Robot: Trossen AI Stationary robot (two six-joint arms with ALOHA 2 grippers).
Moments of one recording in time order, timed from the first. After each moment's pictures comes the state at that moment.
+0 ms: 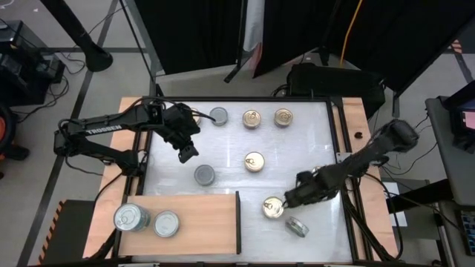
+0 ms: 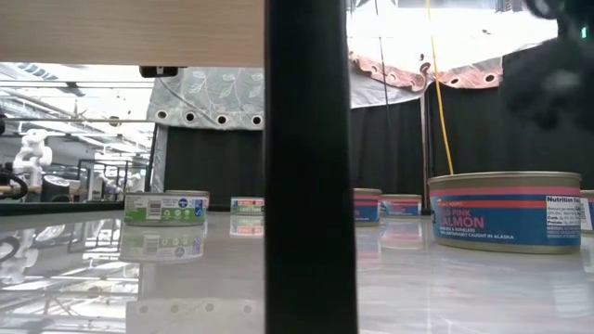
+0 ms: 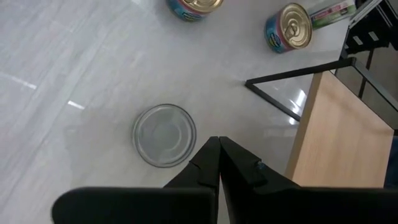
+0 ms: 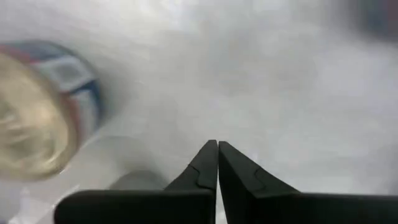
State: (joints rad) left arm 0.25 1.19 1.14 -0.98 0.39 -0.39; right arm 0.48 1.40 0.83 -0.83 -0.13 1.85
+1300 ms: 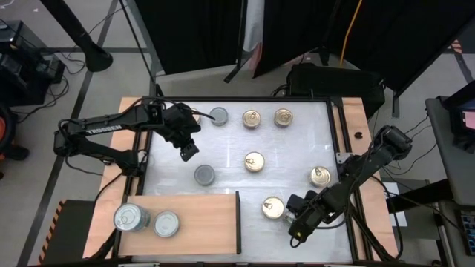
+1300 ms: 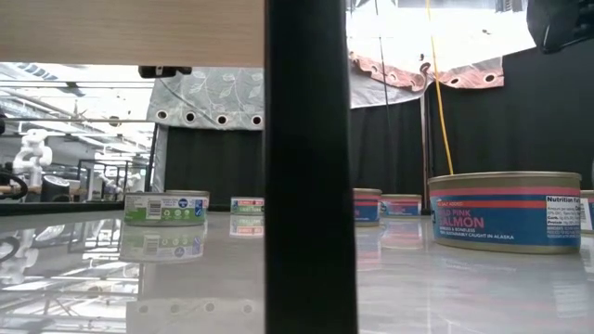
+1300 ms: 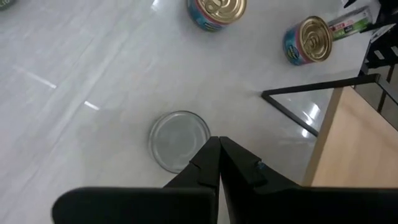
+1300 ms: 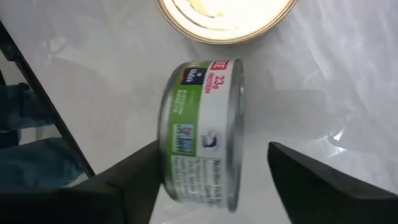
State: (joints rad) left arm 0.25 1.19 1.14 -0.97 0.31 -0.42; right arm 0.72 1.55 1.01 -0.72 0.03 1.32
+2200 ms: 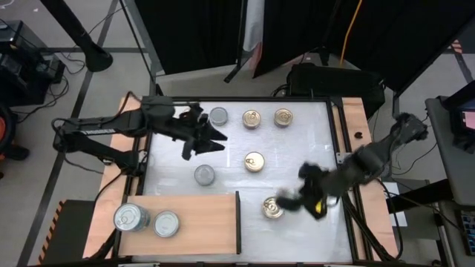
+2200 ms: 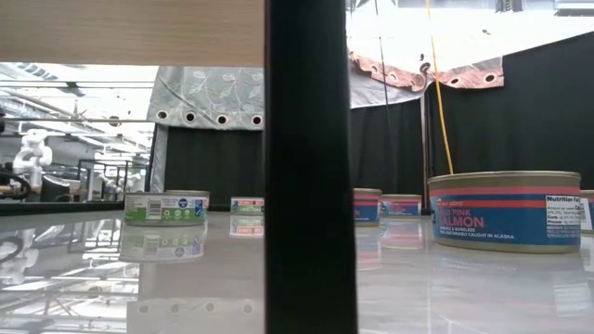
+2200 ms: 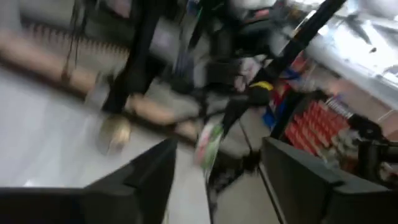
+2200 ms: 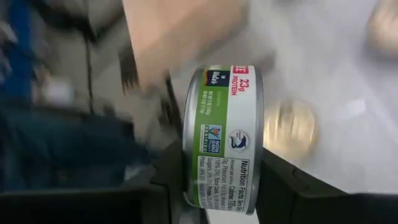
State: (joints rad) left arm 0.07 1.19 1.24 -0.15 0.33 -0.56; right arm 0.58 1.21 1.31 -0.85 0.16 1.06
